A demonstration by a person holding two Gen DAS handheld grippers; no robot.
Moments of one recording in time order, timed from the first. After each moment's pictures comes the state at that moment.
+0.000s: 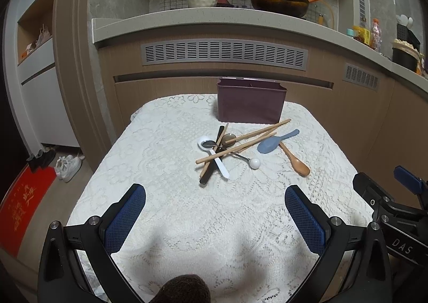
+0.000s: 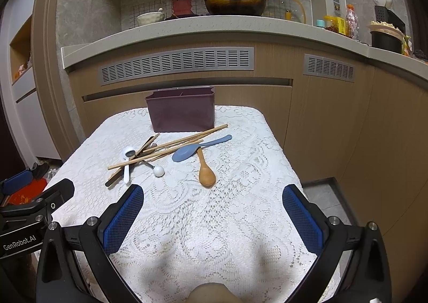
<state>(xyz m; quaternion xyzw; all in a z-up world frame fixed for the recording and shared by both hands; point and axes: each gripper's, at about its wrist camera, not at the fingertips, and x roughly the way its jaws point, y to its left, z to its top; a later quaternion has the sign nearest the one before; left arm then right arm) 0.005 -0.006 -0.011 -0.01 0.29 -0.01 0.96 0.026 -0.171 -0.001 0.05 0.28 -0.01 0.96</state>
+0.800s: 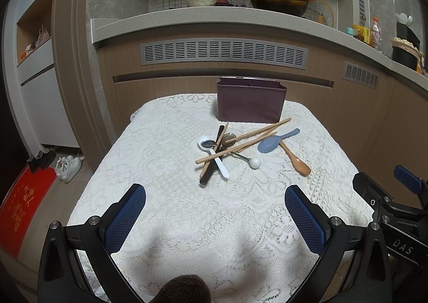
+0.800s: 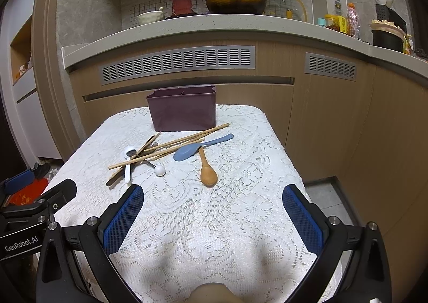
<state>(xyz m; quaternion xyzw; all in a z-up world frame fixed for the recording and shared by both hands) 0.007 -0.006 -0.011 -0.01 0.29 -0.01 0.96 0.028 -0.170 -0.002 0.05 0.28 -0.01 0.96</state>
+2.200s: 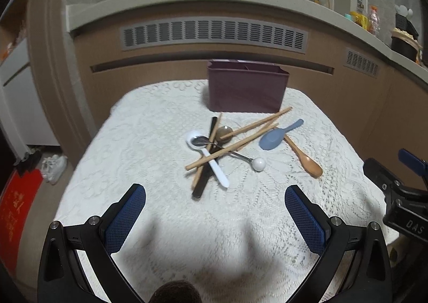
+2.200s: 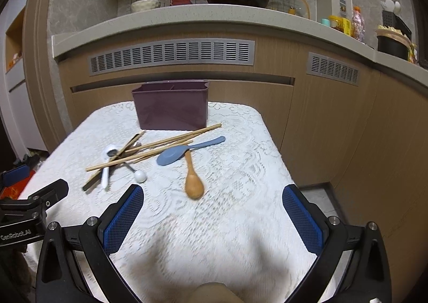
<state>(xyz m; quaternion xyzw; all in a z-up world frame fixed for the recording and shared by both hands) 0.082 0.007 -0.036 0.00 0.34 -0.06 0.94 0.084 -0.180 -0.016 0.02 0.30 -0.02 0.95</state>
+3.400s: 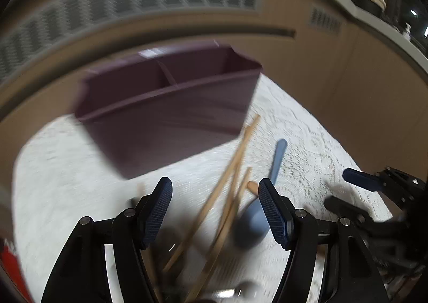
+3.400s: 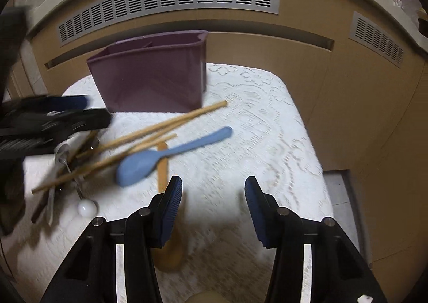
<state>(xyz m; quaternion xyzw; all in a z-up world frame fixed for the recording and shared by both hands) 0.316 -0.070 -0.063 0.07 0.43 -0.28 0.86 0.222 -0.206 -0.077 0.02 0.41 0.01 0.91</state>
